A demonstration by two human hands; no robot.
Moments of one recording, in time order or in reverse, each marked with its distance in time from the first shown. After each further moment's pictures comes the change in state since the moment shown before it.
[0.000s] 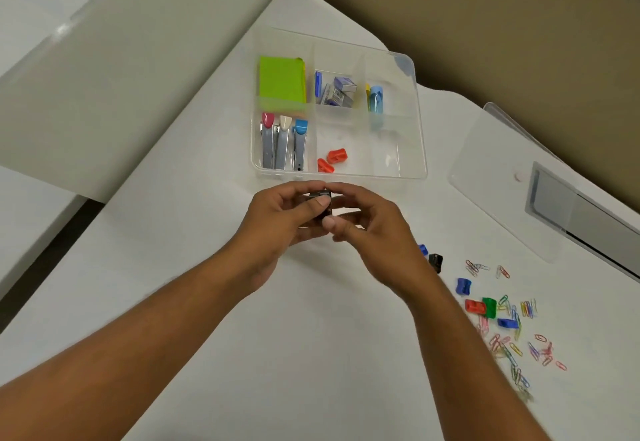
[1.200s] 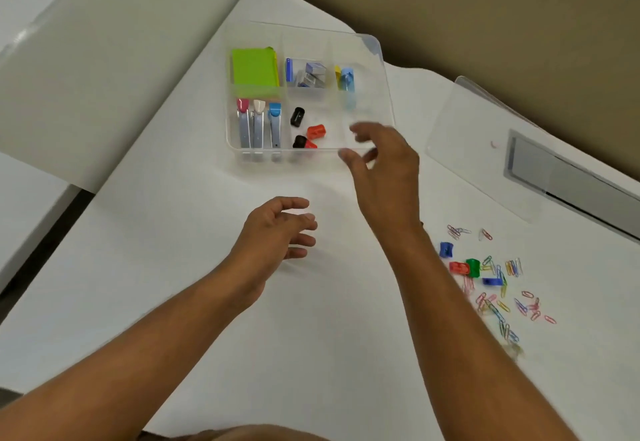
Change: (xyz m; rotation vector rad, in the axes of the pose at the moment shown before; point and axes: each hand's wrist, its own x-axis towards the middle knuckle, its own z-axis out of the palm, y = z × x) left_hand -0.040 -0.036 0.021 0.151 0.062 -0.123; right_hand 0.001 0.001 -0.021 -0.388 0.567 -0.133
